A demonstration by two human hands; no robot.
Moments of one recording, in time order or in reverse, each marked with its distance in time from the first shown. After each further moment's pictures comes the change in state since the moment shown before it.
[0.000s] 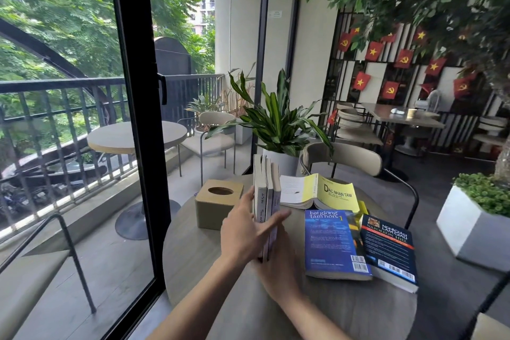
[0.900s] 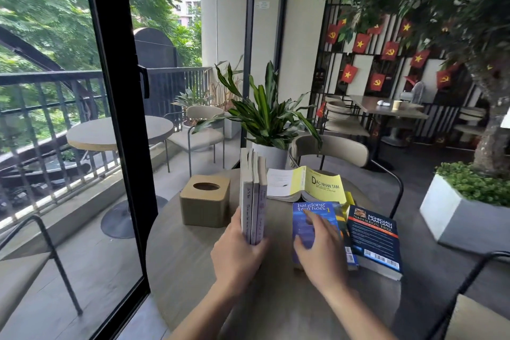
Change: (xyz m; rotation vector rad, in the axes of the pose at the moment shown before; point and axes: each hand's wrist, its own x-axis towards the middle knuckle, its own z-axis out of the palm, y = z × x) left_hand -0.028 -0.029 0.038 0.130 0.079 -0.069; right_hand 0.010 0.055 -0.075 -0.170 0.215 0.002
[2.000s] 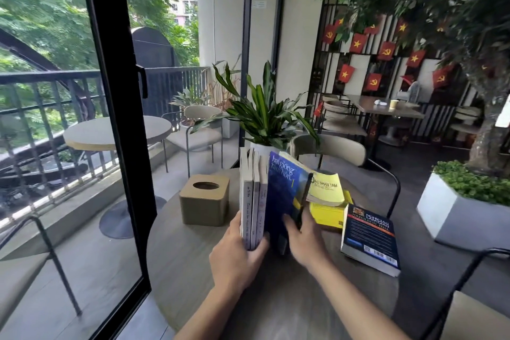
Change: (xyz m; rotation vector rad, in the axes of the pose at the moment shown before) left_hand -0.007 -0.016 0.006 0.032 0.007 0.067; right_hand 0.019 -0.028 0.010 0.468 -0.118 0.110
